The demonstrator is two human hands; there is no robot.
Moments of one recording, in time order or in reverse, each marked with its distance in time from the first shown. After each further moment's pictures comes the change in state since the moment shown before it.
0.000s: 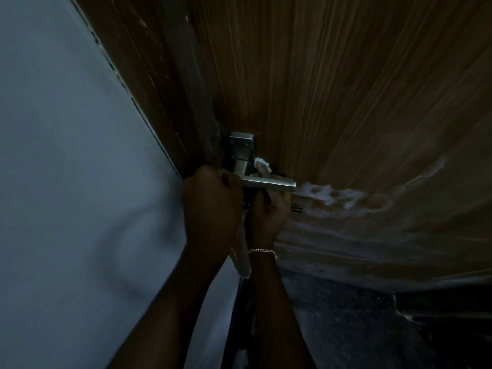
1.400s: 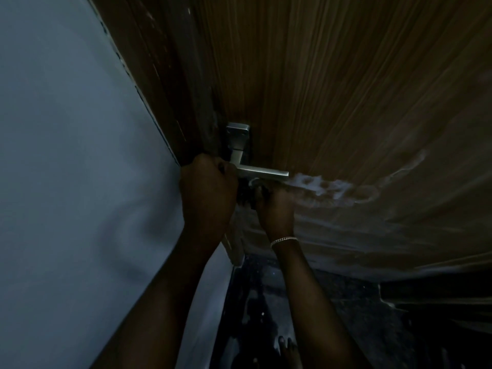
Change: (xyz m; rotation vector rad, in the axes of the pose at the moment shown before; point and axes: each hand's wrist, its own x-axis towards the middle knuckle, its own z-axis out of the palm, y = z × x) left_hand -0.004 -0.001 -0.002 -0.045 0.016 0.022; right_hand 0.016 0.021 -0.057 -0.531 -0.517 -0.046
